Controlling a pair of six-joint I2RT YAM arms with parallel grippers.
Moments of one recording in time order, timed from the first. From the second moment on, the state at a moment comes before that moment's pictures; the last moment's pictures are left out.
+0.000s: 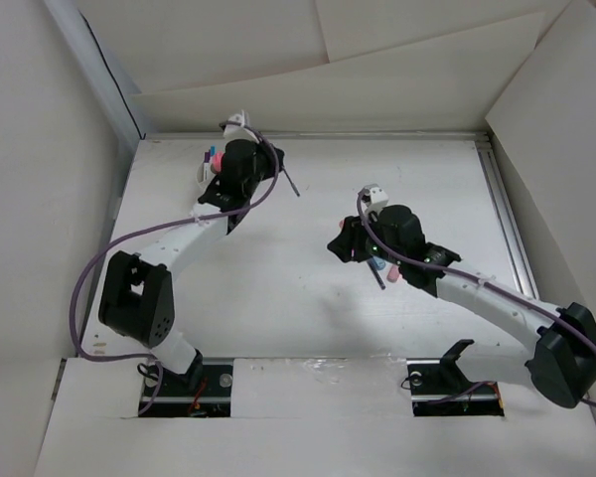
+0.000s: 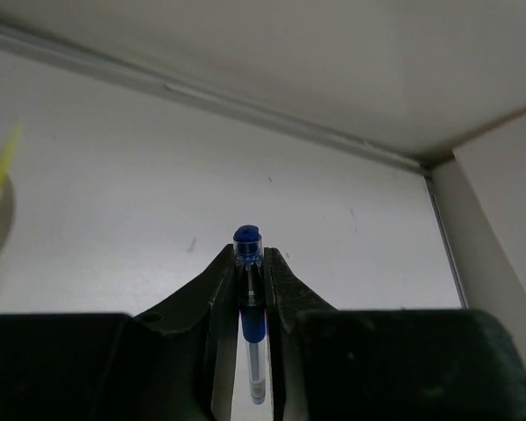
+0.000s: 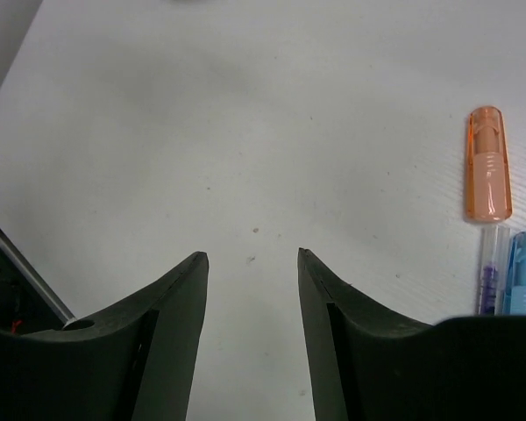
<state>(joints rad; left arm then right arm) -0.45 1.57 1.16 0.20 -0.11 -0.64 0.68 1.20 0.80 -0.02 -0.12 0.42</state>
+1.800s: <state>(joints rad) -0.36 1.85 1.45 0.13 -0.53 -0.36 0.52 1.20 0.69 -0.05 0.06 0.49</state>
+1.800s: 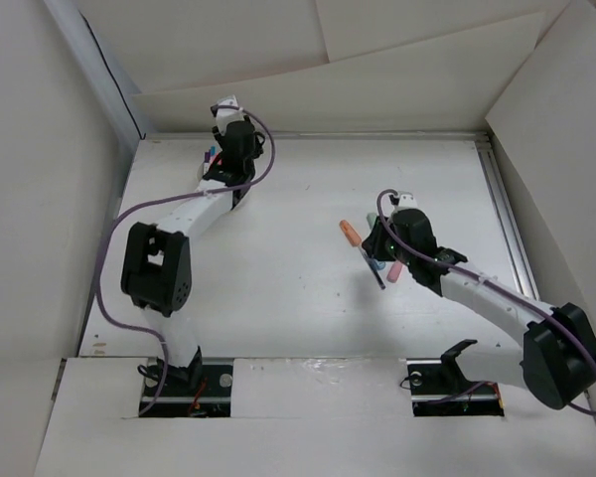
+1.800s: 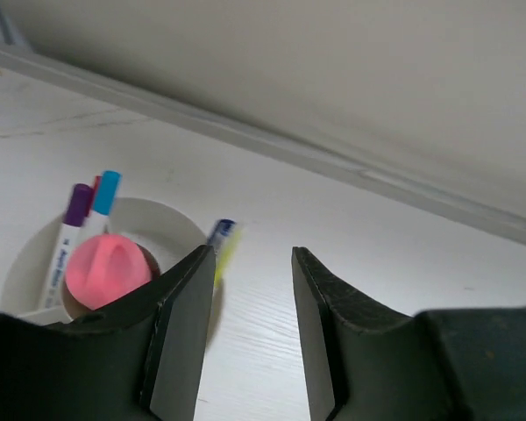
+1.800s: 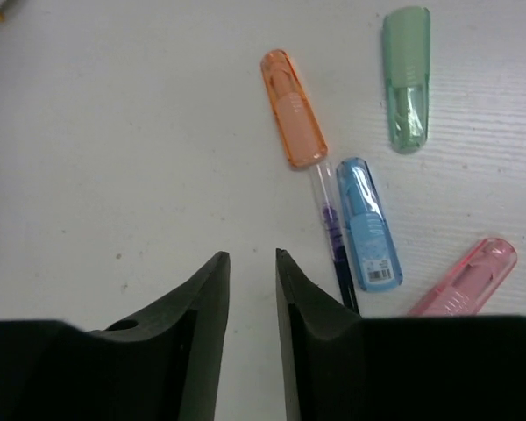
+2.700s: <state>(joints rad) -0.56 1.32 0.71 0.45 0.07 -0.62 0.50 1.33 0.63 -0.29 0.14 0.58</state>
